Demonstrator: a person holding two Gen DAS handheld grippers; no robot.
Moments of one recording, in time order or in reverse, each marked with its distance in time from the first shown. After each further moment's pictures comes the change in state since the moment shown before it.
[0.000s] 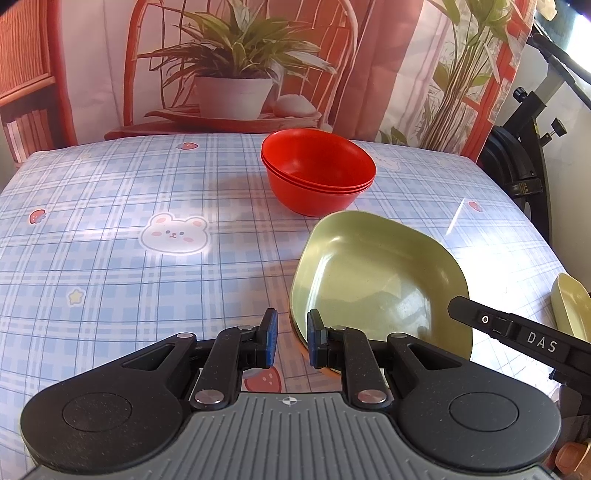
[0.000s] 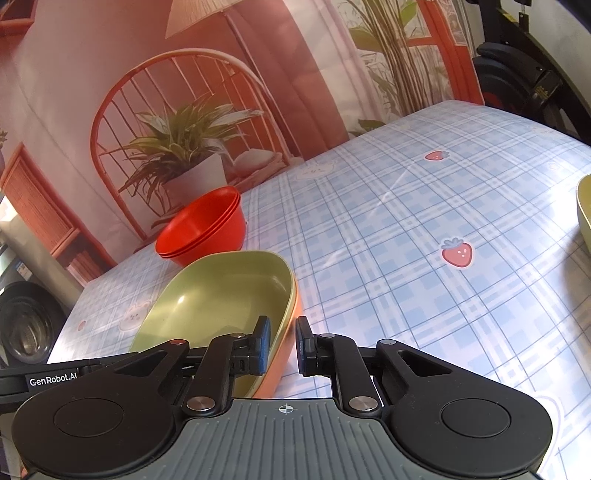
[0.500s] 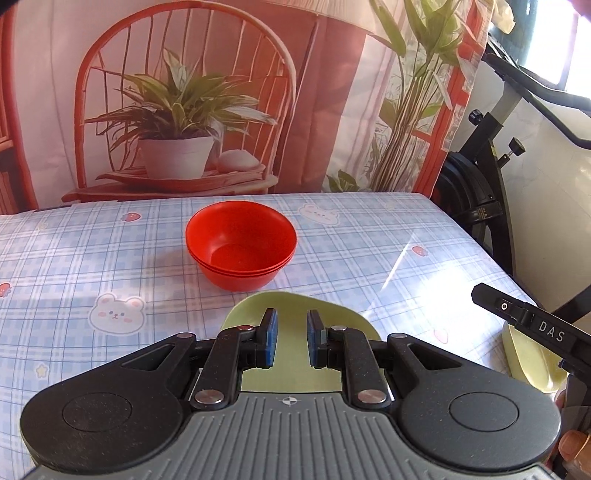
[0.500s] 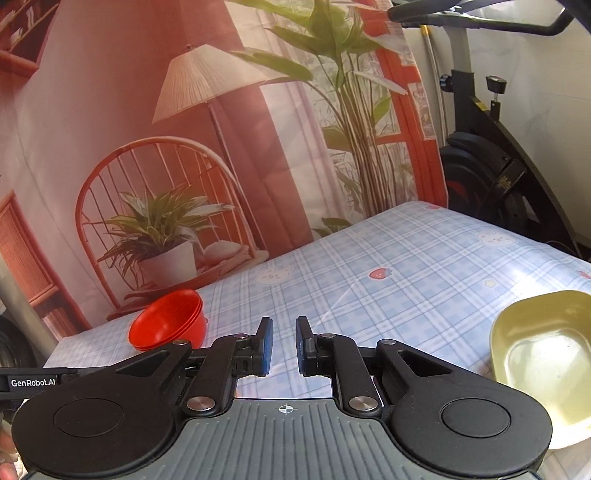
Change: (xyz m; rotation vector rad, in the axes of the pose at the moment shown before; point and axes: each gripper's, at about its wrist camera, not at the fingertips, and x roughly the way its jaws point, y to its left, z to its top) left arm -0.016 -0.055 0.043 0.081 -0.115 -0.104; right arm -0.065 -0.035 0.060 -0.055 -0.265 -0.131
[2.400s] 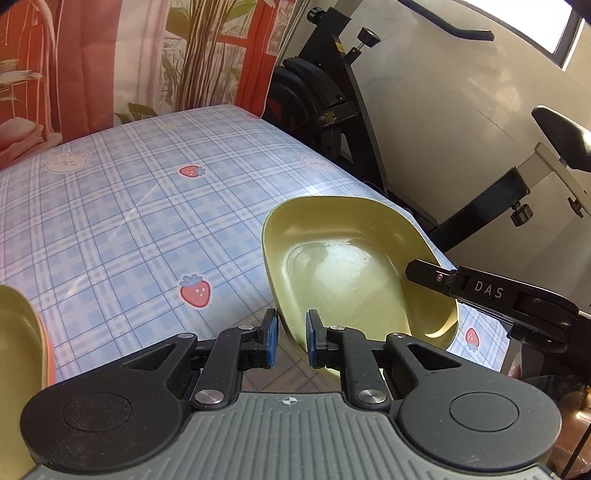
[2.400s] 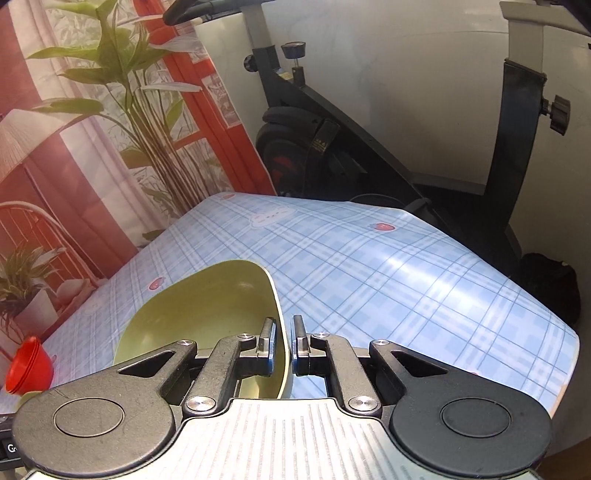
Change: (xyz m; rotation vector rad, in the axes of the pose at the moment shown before) left arm 0.096 -0.163 -0.051 0.208 0.181 -0.364; right arm -0.032 -0.159 -0.012 0.238 0.056 -0.263
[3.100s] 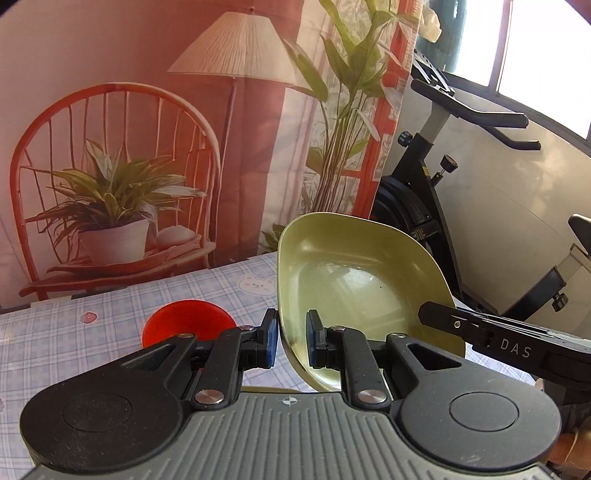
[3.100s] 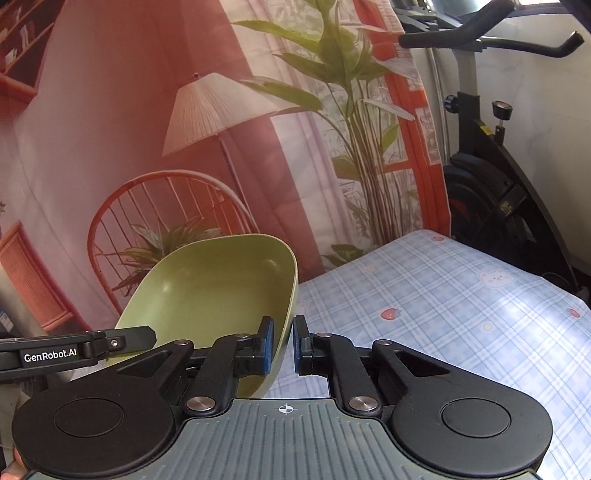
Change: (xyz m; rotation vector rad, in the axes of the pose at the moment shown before) left arm -0.191 0.108 0.051 -0.026 -0.261 0.228; right arm -0.046 0.228 0.017 -0.249 -0.014 0.313
